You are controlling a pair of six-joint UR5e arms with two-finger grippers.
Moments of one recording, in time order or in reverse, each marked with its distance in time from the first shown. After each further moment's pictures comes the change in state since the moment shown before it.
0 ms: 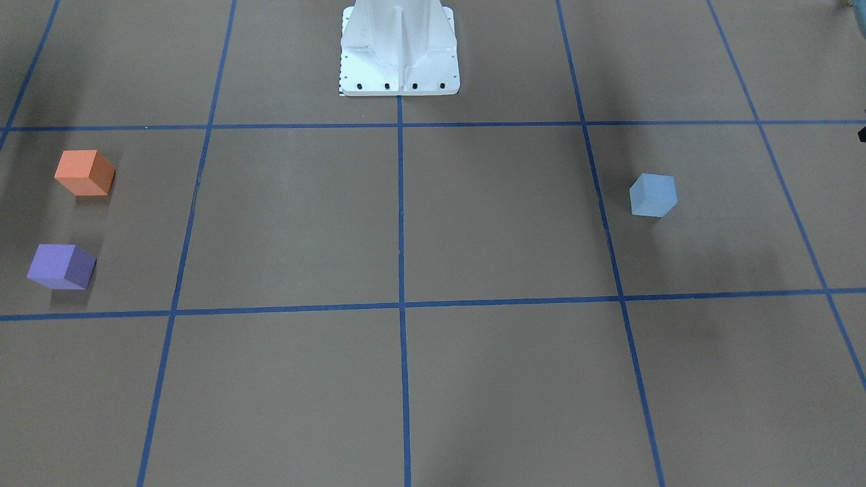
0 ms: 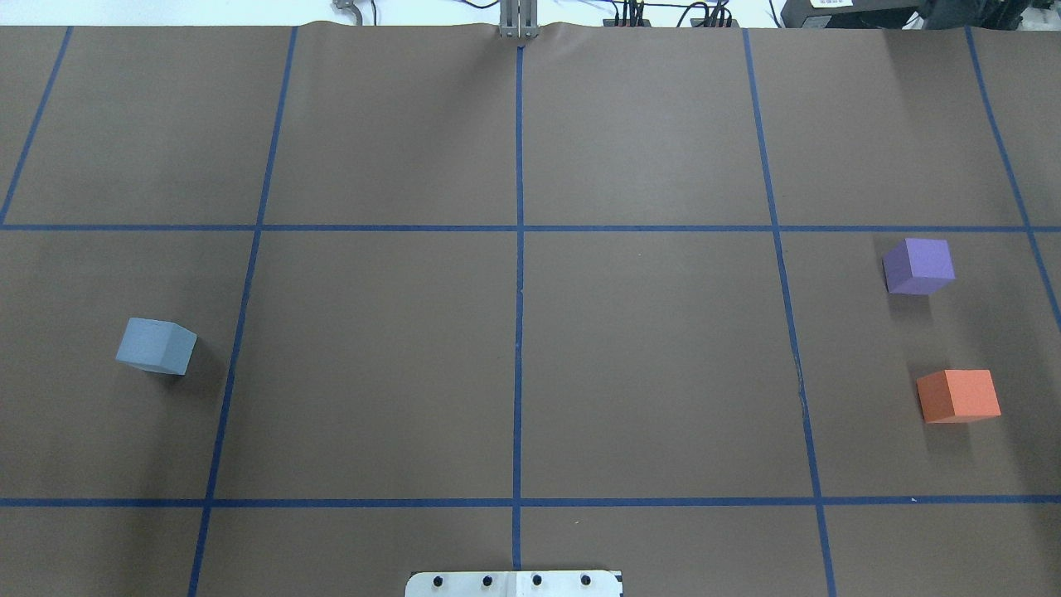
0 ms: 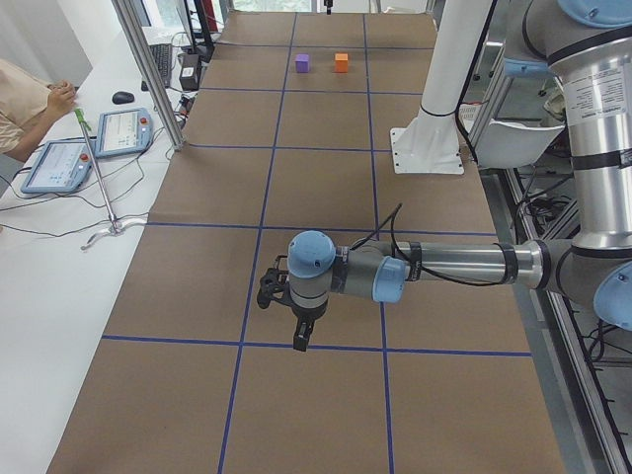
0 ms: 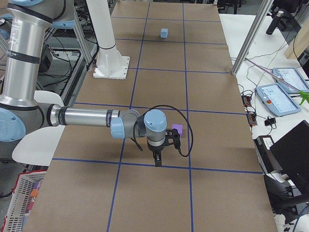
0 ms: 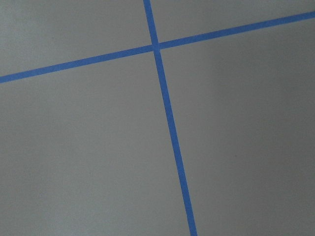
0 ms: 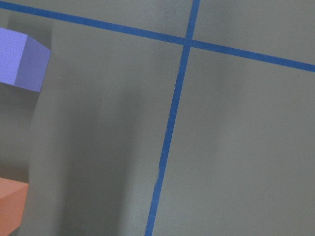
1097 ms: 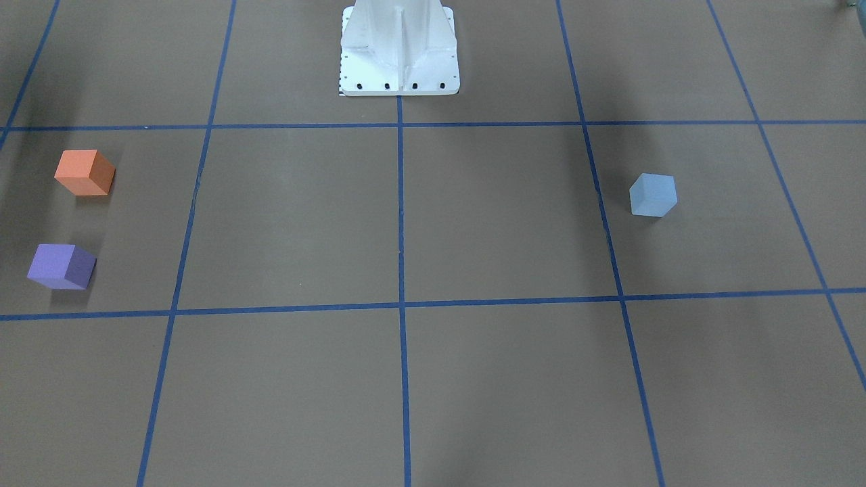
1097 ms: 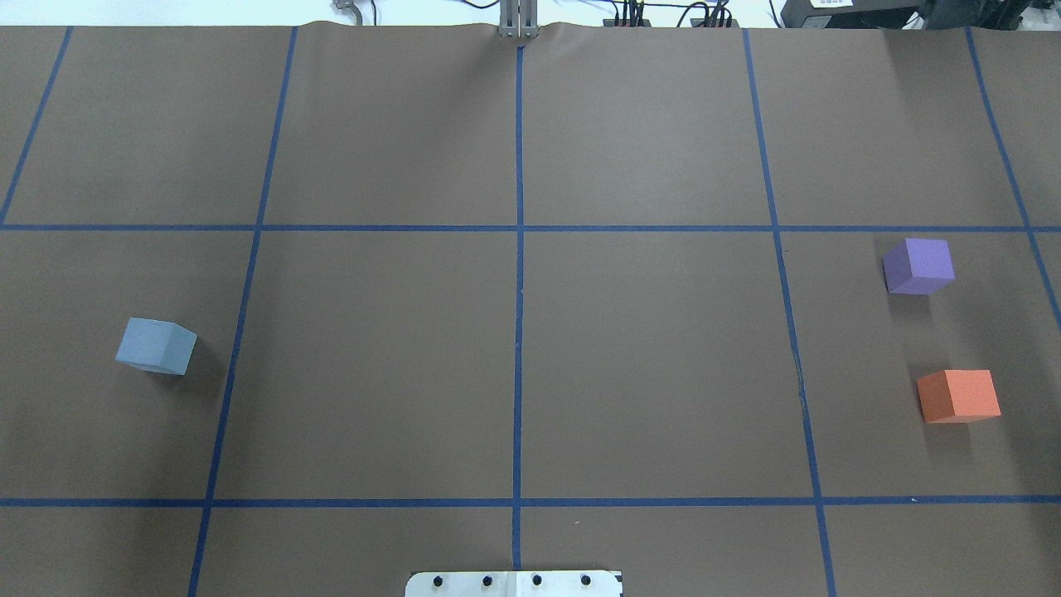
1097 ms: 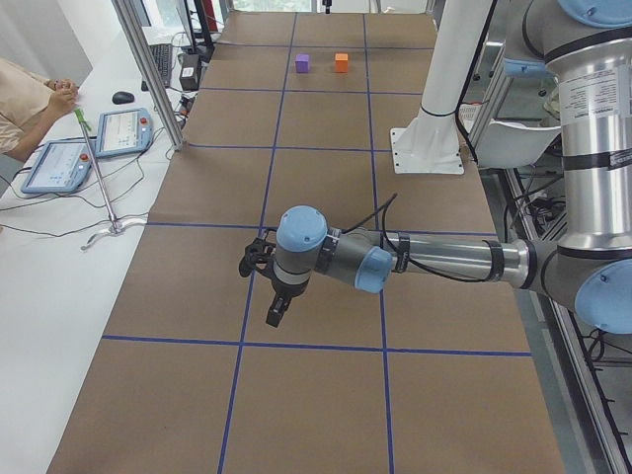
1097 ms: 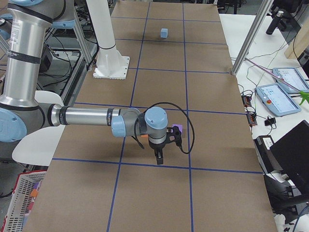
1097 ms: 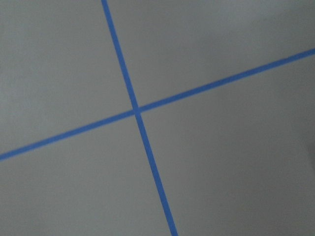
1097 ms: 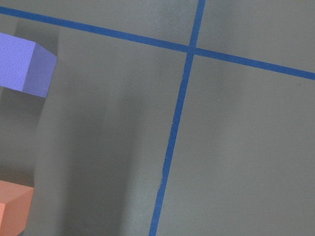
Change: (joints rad) left arm 0.001 -0.090 -0.005 -0.179 0.005 -0.011; right arm 0.000 0.008 0.016 0.000 0.006 0.001
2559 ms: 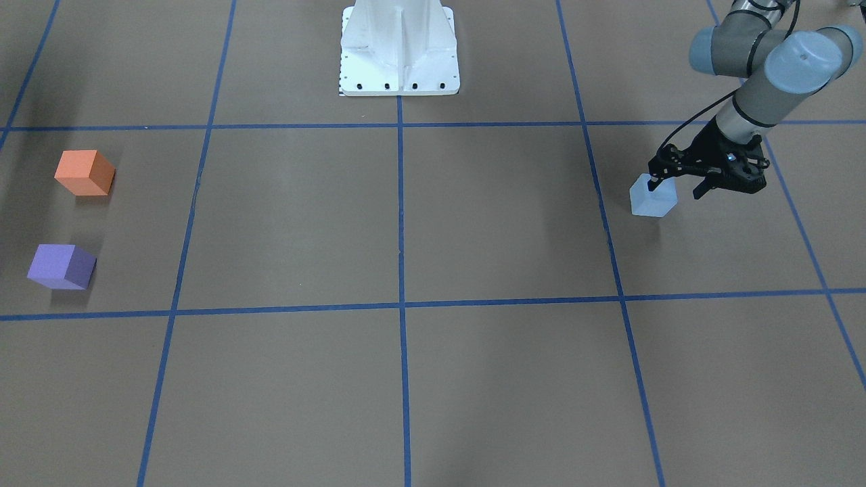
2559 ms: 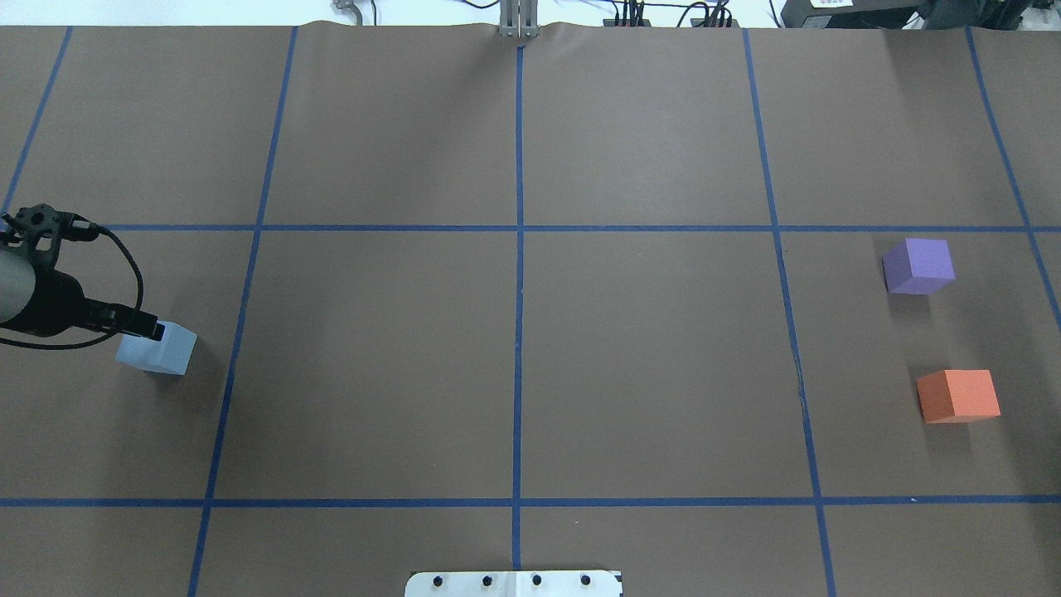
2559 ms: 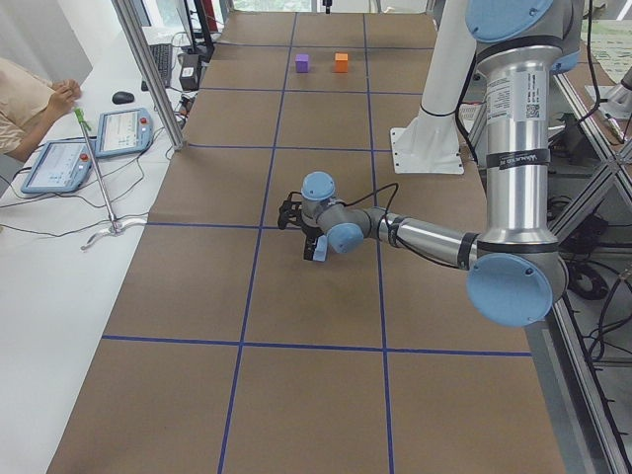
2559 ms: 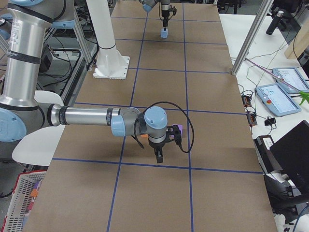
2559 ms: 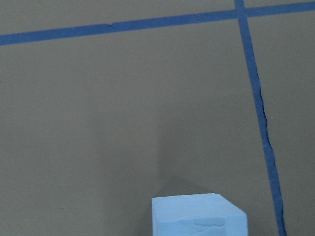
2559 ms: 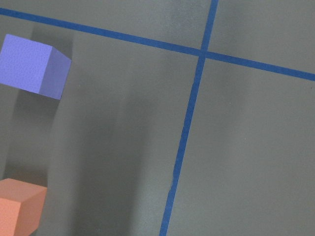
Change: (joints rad) left arm 0.691 -0.065 0.005 -0.298 0.225 -0.919; right arm 0.000 -0.003 0.004 0.000 0.022 -0.001
